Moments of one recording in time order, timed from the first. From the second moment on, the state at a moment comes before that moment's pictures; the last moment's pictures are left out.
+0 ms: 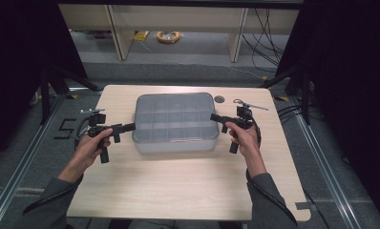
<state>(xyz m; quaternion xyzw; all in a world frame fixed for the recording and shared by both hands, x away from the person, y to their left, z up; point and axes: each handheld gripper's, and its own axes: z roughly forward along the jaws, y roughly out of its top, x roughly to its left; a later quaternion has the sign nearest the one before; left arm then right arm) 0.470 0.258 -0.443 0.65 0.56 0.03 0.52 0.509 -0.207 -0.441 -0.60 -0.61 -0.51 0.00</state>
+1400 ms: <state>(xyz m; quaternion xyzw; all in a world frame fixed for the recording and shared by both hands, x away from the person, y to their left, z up) 0.533 0.238 -0.457 0.66 0.59 0.03 0.47 0.540 -0.195 -0.455 -0.64 -0.59 -0.49 0.00</state>
